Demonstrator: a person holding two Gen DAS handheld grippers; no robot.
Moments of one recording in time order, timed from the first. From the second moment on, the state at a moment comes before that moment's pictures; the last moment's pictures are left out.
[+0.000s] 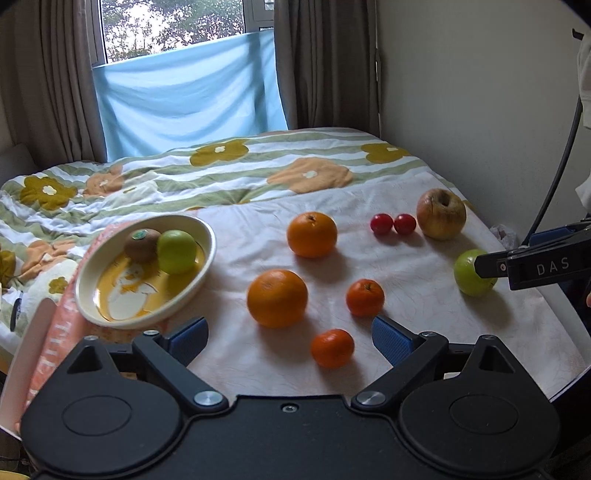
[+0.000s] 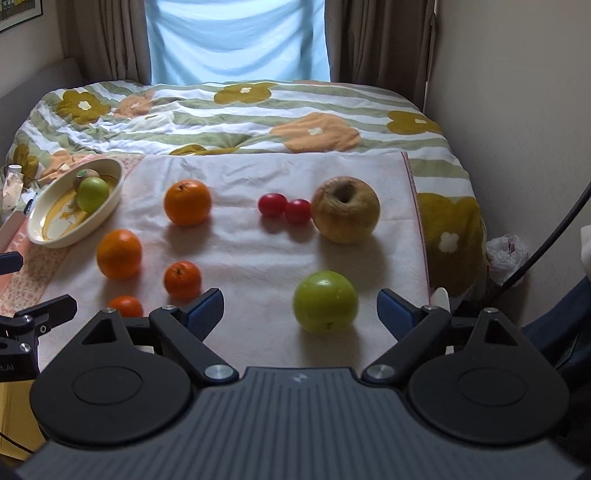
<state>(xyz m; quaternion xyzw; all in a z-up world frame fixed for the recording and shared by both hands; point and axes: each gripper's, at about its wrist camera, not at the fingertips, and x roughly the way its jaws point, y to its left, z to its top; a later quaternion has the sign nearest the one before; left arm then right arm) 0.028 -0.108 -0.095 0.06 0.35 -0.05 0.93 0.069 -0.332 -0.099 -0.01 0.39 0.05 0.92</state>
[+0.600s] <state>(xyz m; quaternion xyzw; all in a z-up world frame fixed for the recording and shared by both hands) 0.059 -0.134 -0.157 0.07 0.39 -0.05 0.92 0.098 -0.348 -0.157 -0.01 0.41 0.06 0.91</state>
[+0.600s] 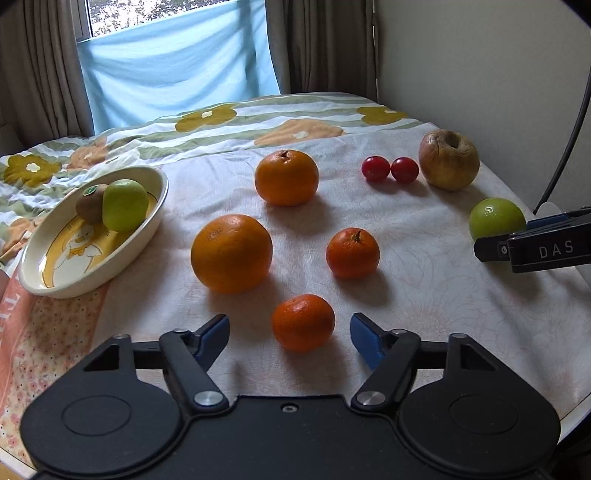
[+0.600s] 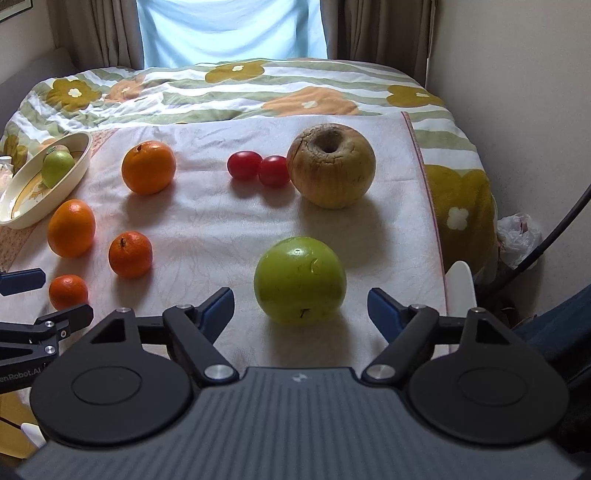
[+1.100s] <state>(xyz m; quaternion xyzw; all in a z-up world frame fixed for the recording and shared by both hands) 0.062 -0.143 -0.162 0.07 0.39 -0.04 0.92 0.107 -0.351 -0.164 0.00 0.41 0.07 0.91</state>
